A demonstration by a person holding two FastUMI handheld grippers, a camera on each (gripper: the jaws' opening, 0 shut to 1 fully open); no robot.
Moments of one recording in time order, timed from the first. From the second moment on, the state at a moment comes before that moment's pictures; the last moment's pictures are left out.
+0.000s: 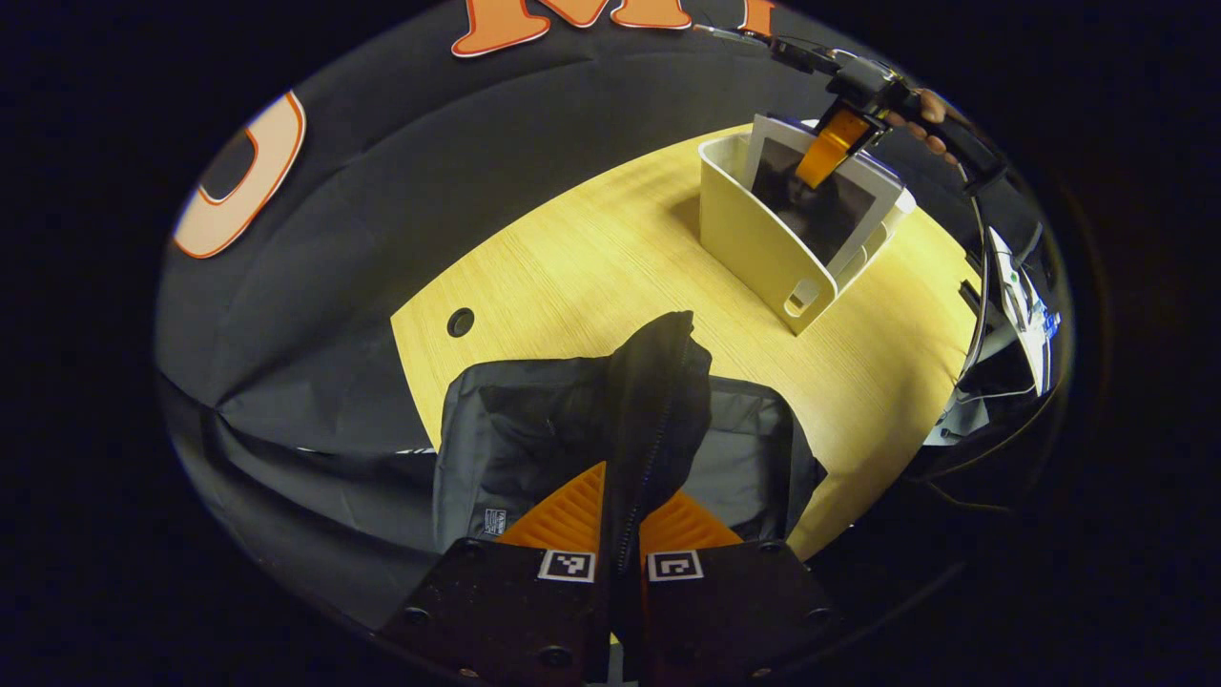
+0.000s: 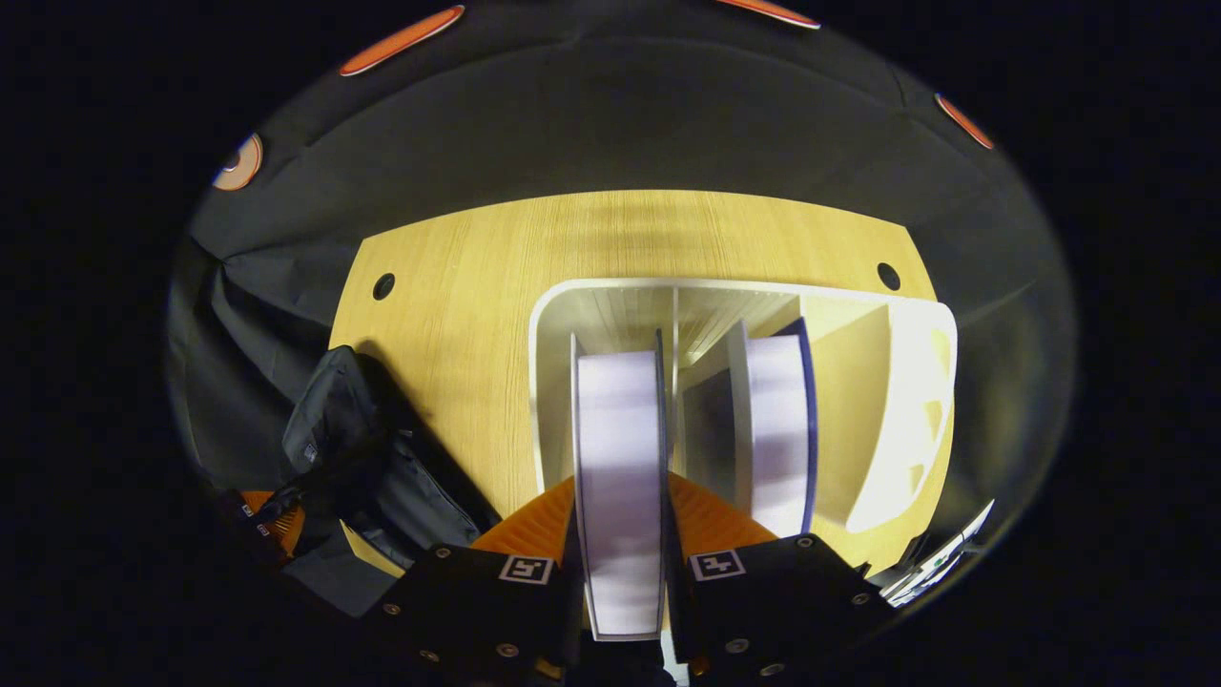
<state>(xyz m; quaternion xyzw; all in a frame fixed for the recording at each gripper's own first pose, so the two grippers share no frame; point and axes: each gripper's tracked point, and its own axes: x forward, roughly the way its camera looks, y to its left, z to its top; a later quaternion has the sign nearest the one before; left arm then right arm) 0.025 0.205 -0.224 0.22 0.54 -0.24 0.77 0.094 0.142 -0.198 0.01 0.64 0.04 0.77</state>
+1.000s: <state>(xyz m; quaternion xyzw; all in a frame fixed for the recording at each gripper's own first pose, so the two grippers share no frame) 0.019 0.203 -0.236 0.22 0.52 -0.30 0.77 -0.063 0.111 -0.105 0.11 0.58 0.01 0.81</state>
